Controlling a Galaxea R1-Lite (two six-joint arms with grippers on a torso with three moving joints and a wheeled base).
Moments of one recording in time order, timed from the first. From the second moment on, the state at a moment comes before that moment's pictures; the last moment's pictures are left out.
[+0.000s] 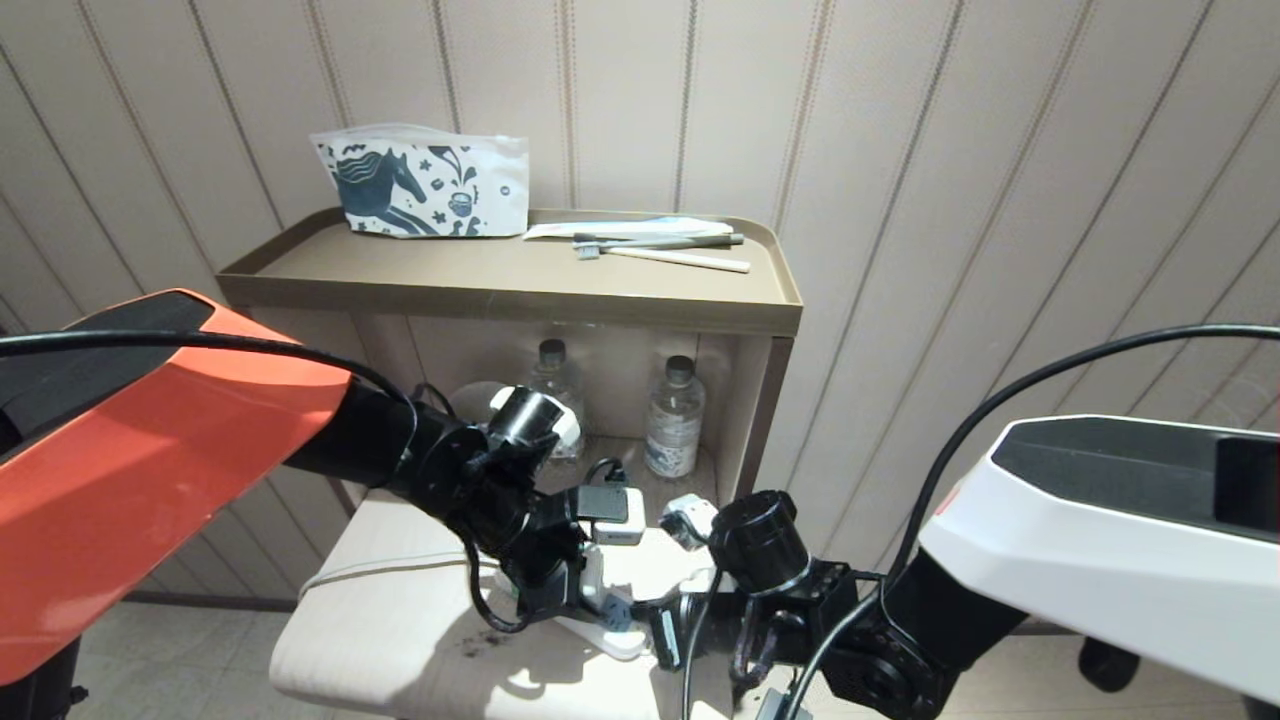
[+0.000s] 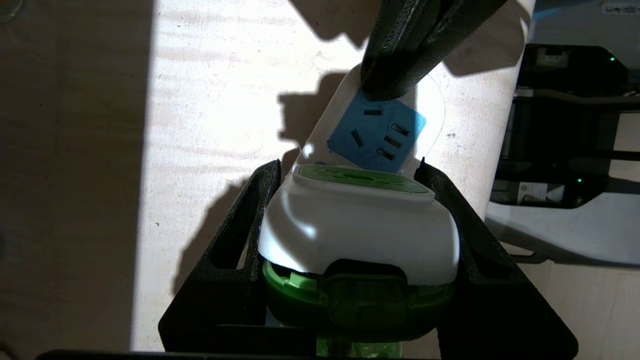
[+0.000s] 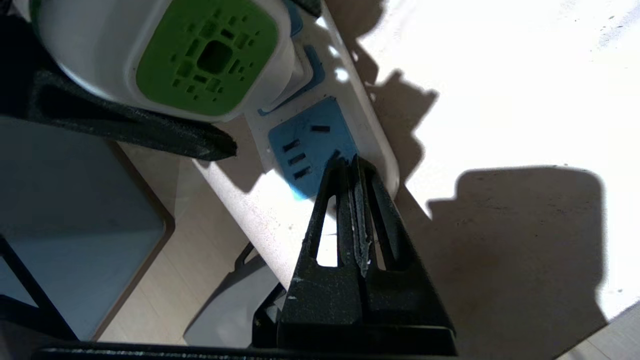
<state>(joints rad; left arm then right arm) -0.59 2.16 -1.29 0.21 -0.38 0.95 0.71 2.21 -0.76 -0.73 0.24 0.26</state>
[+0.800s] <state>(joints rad) -0.58 2.17 -1.24 0.14 -0.43 0.94 0.74 2.23 -0.77 -0.78 0.24 0.27</state>
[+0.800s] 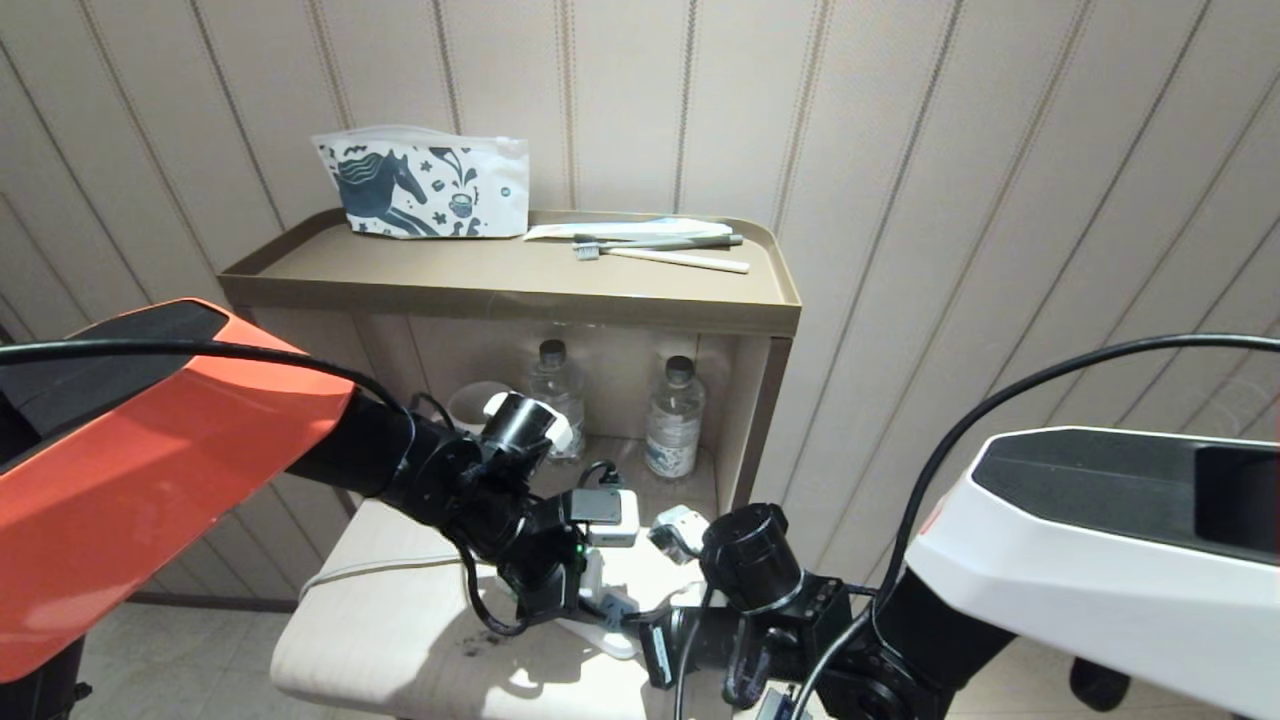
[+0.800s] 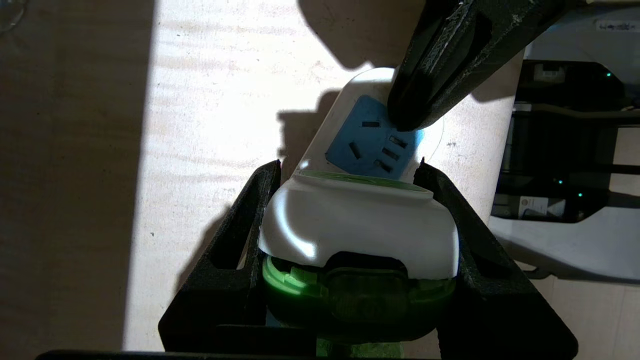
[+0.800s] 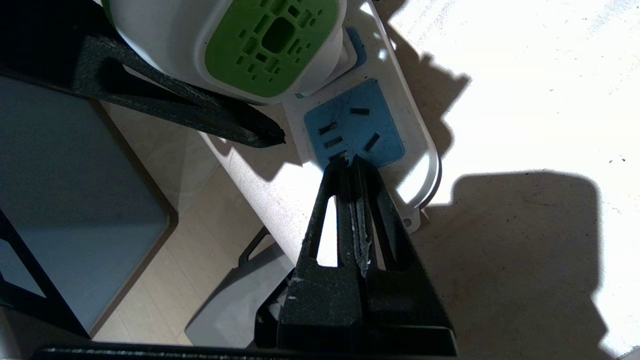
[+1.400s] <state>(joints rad) -0.58 2.13 -1.25 0.14 -0.45 0.93 0.74 2.23 -0.77 -0.79 0.24 0.27</state>
